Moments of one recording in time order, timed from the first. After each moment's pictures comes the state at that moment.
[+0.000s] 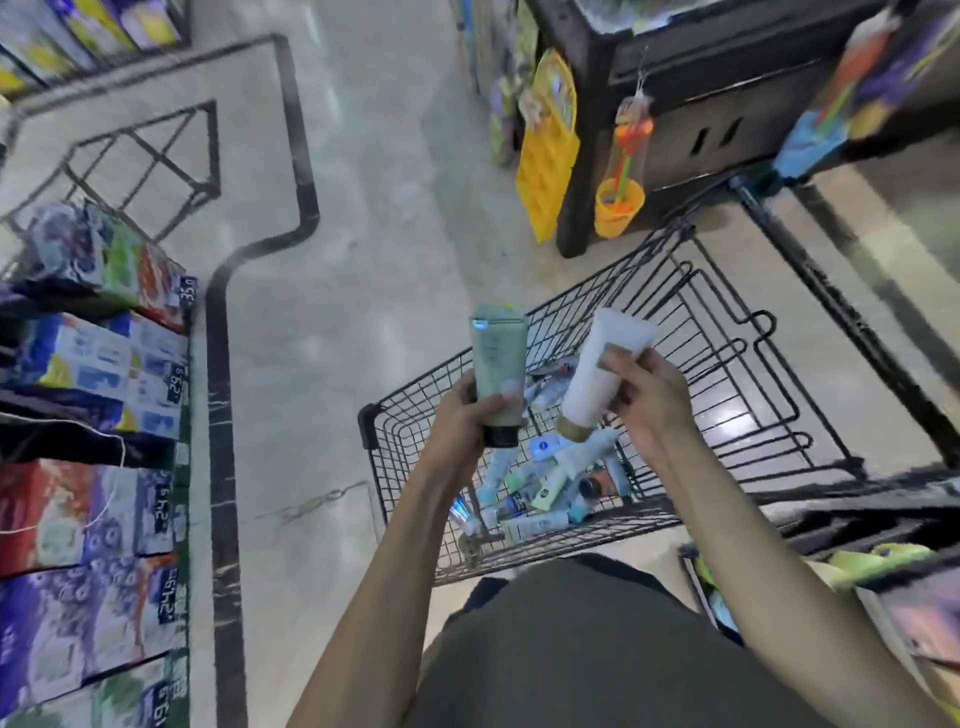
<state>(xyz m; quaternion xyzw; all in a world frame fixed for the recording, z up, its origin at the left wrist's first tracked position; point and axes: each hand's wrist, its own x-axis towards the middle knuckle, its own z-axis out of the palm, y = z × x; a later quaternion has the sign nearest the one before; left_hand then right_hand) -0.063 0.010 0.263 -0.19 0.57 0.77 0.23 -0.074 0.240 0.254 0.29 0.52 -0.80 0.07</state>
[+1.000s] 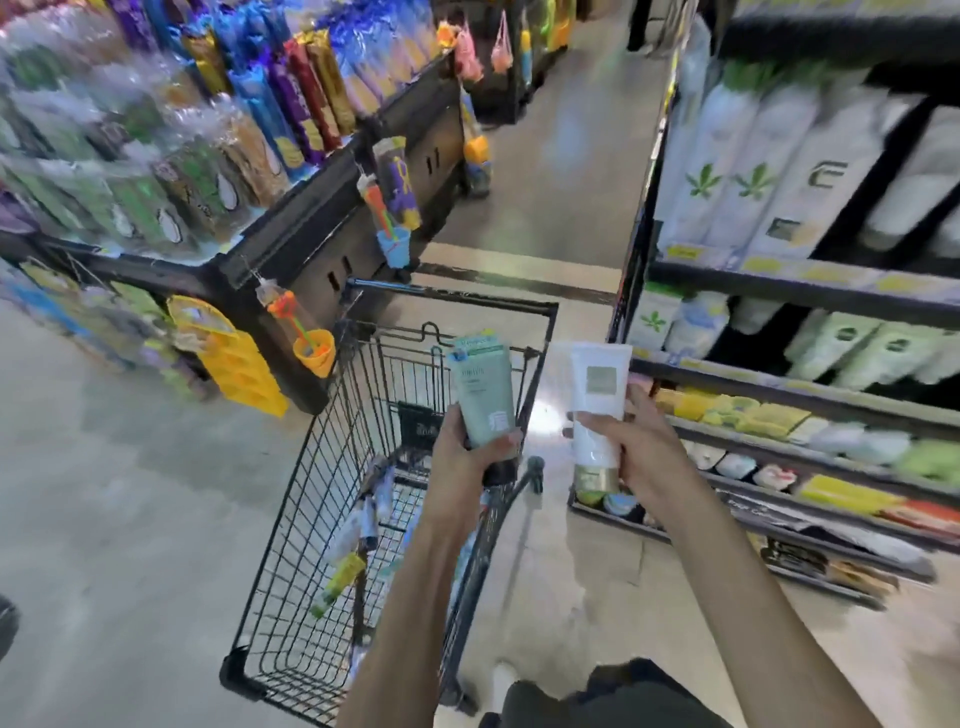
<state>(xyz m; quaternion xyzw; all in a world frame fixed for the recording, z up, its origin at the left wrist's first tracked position) 0.072 0.125 0.335 0.20 0.60 0.65 0.42 0.241 0.253 0.355 0.42 0.44 -0.74 -0.29</state>
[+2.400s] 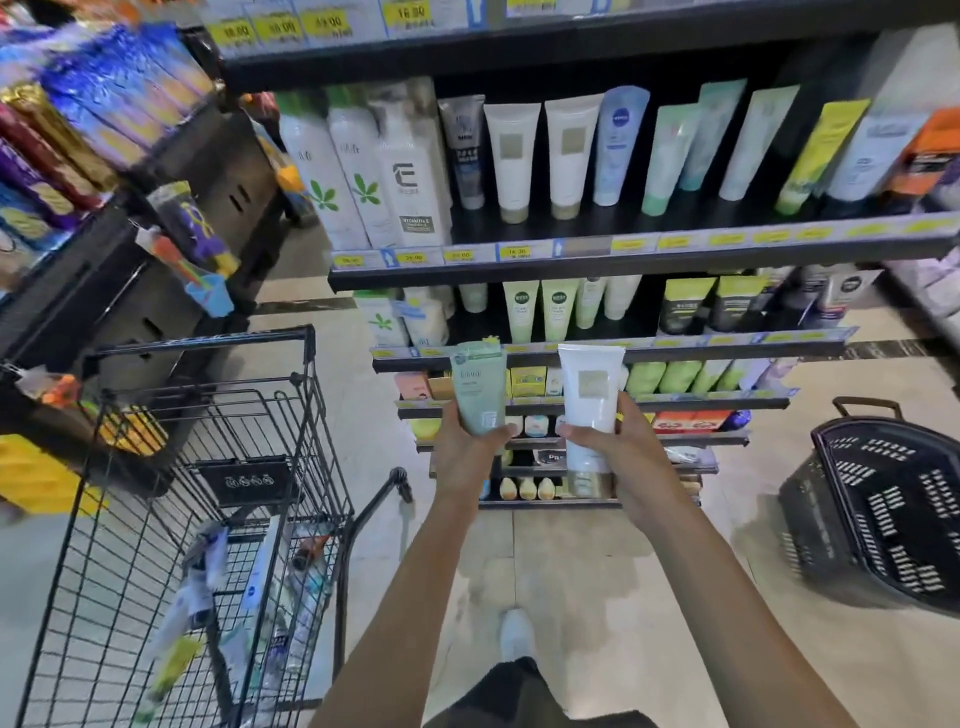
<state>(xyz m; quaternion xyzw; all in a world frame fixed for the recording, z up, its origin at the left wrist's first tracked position) 0.398 0.298 0.302 0.30 0.69 0.52 0.41 0.589 0.318 0.347 0.50 0.40 -0.65 -0.40</state>
